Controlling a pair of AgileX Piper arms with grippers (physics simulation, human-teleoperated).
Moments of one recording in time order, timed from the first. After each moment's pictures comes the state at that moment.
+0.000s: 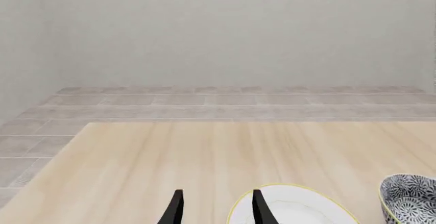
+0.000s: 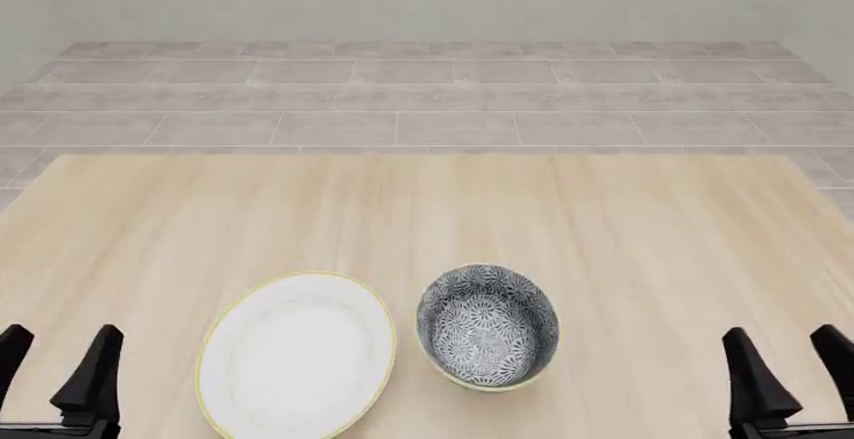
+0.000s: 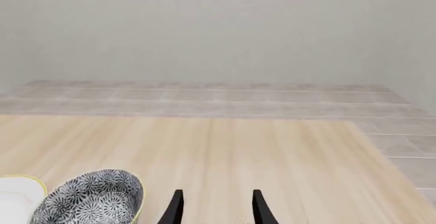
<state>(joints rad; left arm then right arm) 0.00 0.00 0.00 -0.01 0.00 0.03 0.01 -0.01 0.01 0.00</state>
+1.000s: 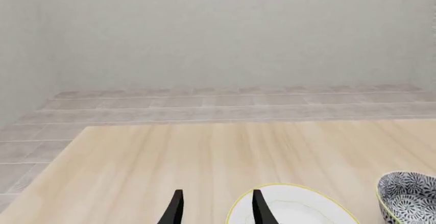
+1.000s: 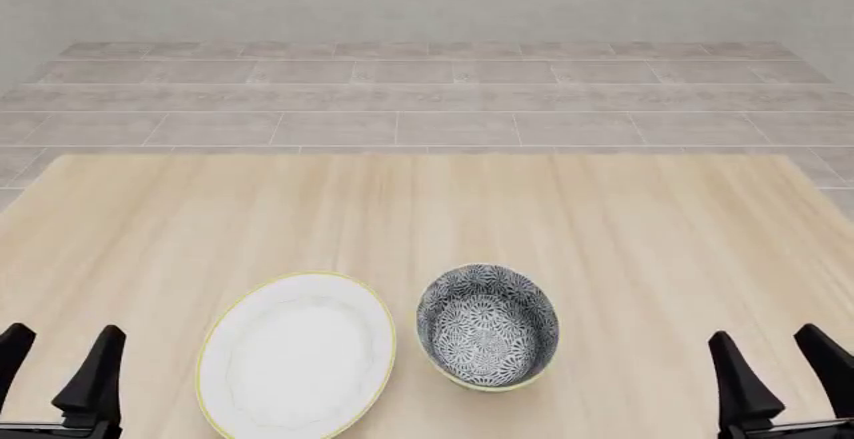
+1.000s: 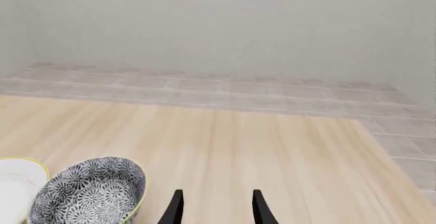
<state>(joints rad) -0.02 0.00 0.00 -0.01 0.02 0.07 0.05 0.00 0.00 -0.04</state>
